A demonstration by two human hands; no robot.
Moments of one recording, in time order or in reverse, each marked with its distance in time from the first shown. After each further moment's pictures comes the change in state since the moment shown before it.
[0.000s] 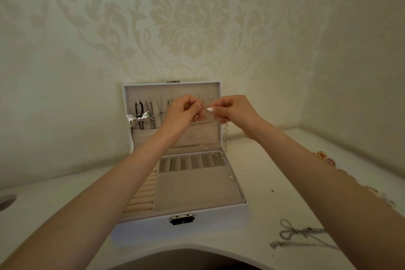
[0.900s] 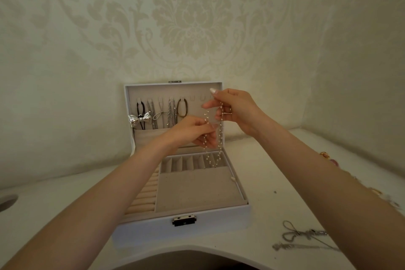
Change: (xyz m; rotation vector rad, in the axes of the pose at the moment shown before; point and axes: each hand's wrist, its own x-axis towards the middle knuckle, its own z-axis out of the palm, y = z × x) left_hand -0.014 0.002 0.000 0.079 -0.446 -0.303; right_hand 0.002 -0.012 0.002 0.327 -0.040 0.081
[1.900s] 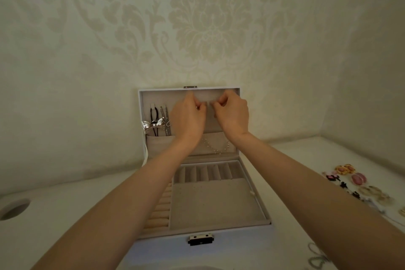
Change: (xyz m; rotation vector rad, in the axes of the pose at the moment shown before) left_hand 0.047 -0.013 -0.024 0.572 1.017 0.159; right_hand 0.051 0.038 0.049 -0.687 0.498 -0.291
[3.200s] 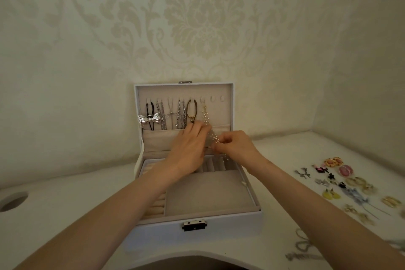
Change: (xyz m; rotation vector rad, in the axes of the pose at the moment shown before) left_hand -0.061 -0.038 -0.005 0.312 -0.485 0.582; right_hand -0.065 0.042 -0.035 0.182 -0.514 0.223
